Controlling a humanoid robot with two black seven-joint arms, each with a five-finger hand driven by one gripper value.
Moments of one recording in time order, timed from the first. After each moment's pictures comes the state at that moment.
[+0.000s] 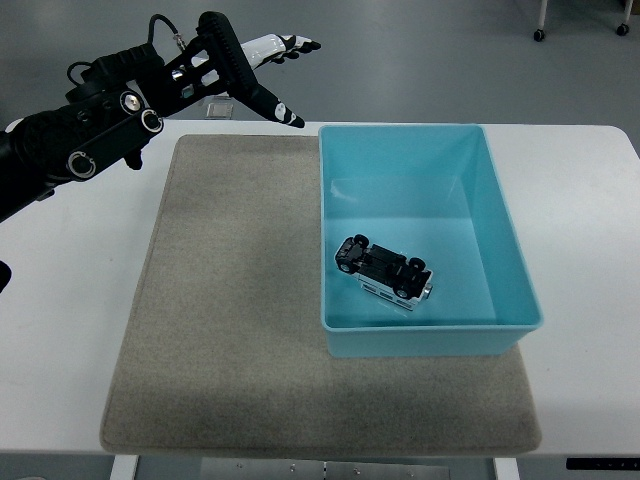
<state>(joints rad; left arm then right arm) -1.20 0.33 -0.32 -0.71 1.05 -0.10 -0.16 0.03 0.00 -0.02 0.10 -0.03 0.18 0.06</state>
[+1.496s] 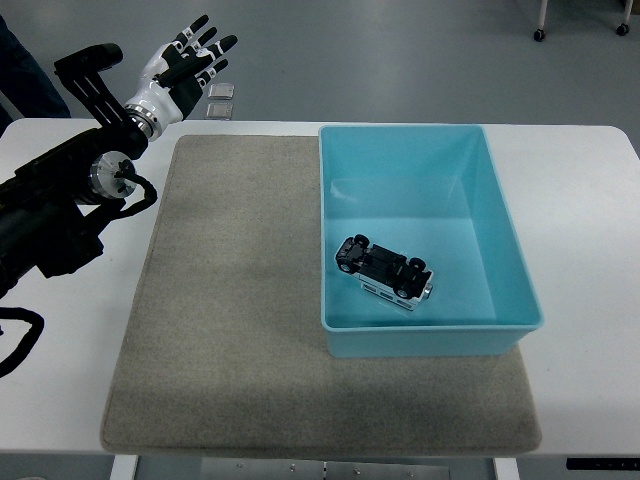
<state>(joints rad) -1.03 0.23 -0.49 -0.47 -0.10 -0.21 -0.29 0.03 0.00 -0.02 0.10 -0.03 0.18 0.06</state>
